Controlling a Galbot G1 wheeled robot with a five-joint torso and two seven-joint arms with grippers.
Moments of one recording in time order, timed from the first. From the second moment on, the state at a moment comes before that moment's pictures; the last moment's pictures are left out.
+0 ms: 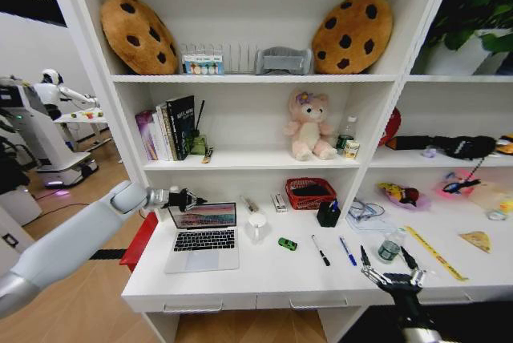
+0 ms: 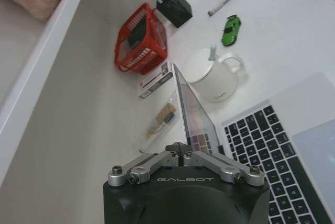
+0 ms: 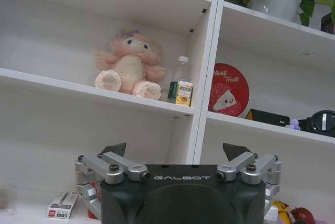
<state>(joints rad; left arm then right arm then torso) 0.32 -0.59 0.27 -1.52 -0.10 -0.17 0.88 -1.88 1.36 0.92 2.10 0.25 0.41 -0.04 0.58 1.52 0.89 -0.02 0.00</state>
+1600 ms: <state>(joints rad) 0.69 -0.42 -0.04 -1.74 -0.04 -0.11 1.13 -1.90 1.39 0.91 2.15 0.22 0.44 -0.03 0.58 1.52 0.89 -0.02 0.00</state>
